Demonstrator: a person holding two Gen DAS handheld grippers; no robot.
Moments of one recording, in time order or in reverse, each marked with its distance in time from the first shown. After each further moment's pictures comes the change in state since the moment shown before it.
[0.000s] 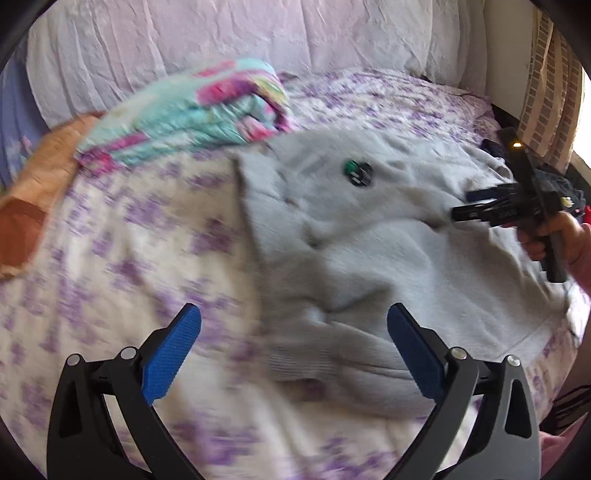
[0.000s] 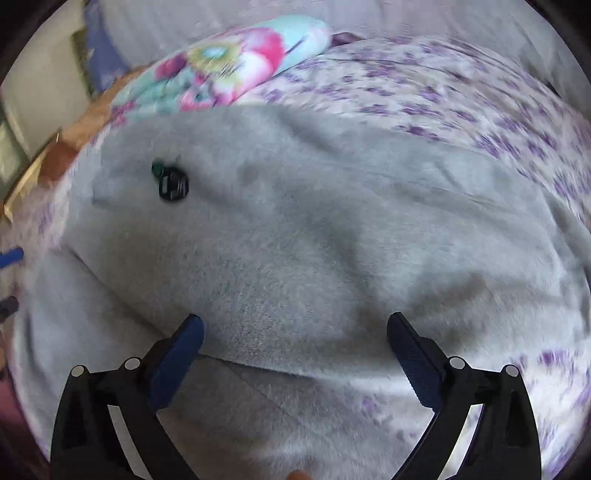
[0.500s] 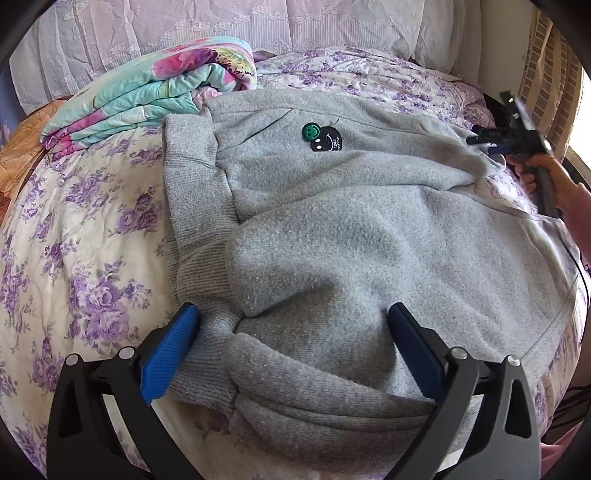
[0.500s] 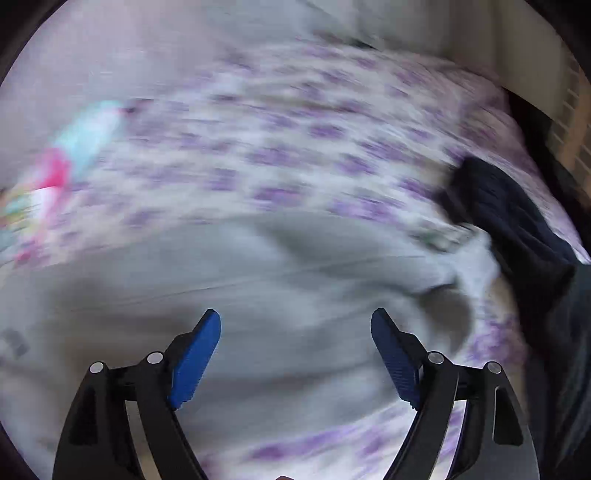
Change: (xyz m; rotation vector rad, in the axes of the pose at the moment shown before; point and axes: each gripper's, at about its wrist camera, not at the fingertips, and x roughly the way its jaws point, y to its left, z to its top) left arm 0.058 -0.049 -0.013 -0.019 0.060 -0.092; right arm -0.032 -0.156 0.029 0.290 -0.160 -0.311
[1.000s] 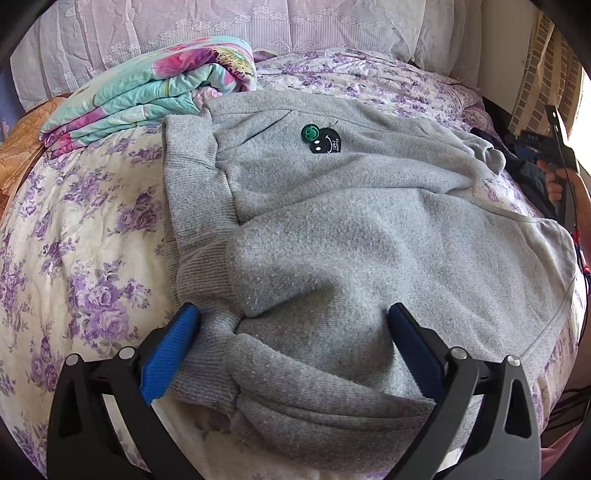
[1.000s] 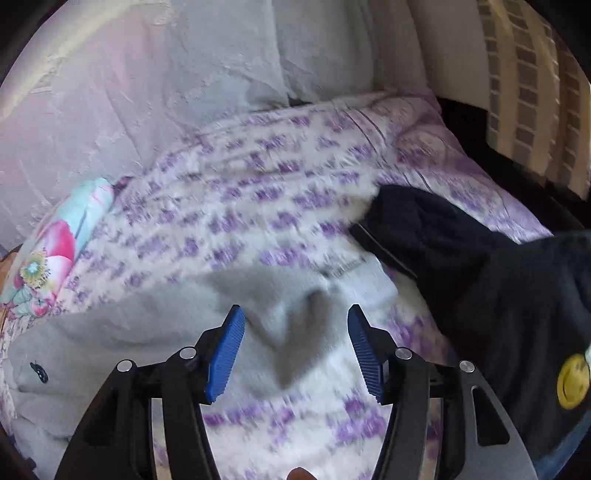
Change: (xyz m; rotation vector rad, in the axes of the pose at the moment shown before) left arm -0.002 0.002 0.000 -0.011 -0.004 -0.010; right arm -0.059 -0.085 -0.006 0.195 -0.202 -0.053
